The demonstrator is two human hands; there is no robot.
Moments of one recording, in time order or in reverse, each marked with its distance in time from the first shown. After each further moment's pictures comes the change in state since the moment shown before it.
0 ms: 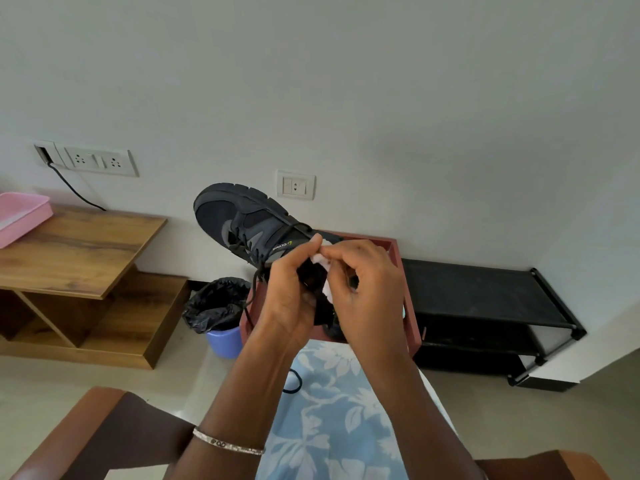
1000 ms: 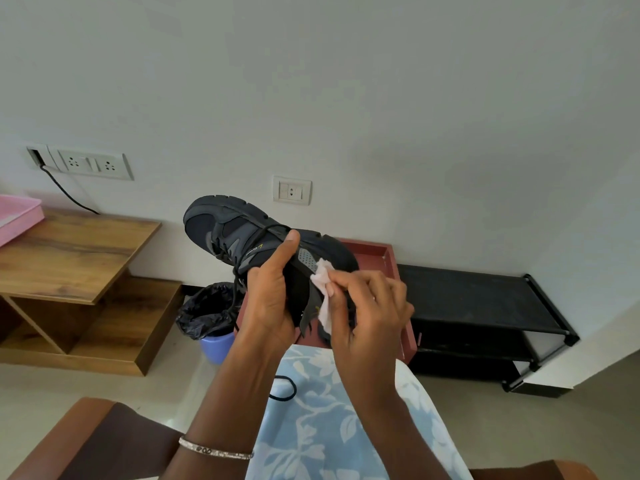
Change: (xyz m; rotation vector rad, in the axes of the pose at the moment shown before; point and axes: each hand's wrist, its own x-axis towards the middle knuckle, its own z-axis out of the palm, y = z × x) left_hand 0.009 0.004 -0.011 -0.081 0.219 0.084; right_hand -0.034 0.010 0.010 -0.233 0.156 0.017
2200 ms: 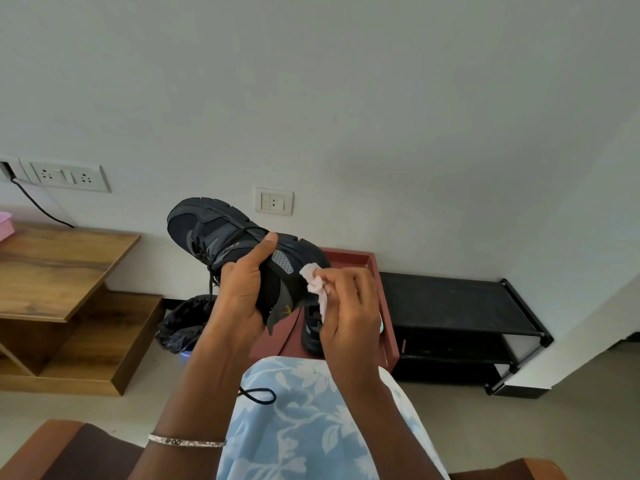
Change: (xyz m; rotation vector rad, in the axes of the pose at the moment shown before) left_hand 0.015 0.014 0.007 0.086 0.005 -0.053; right_hand 0.016 0.019 0.004 0.118 -0.006 -0.058
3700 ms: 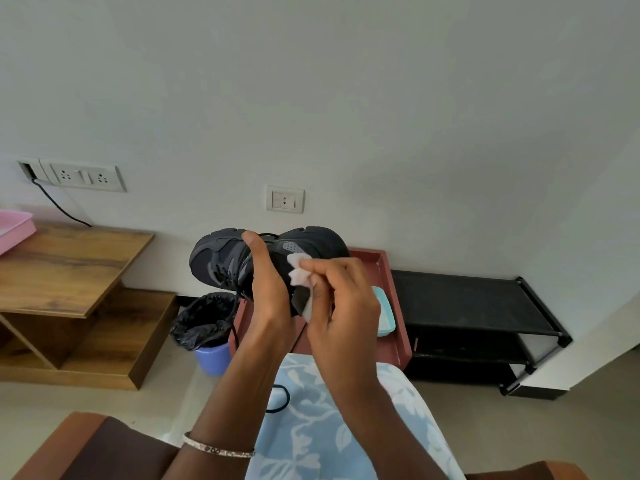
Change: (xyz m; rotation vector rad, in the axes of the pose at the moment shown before) left_hand -0.009 -0.019 0.008 0.007 -0.059 0.024; right_hand 0.005 -0.041 0.004 0.149 -0.004 0.083
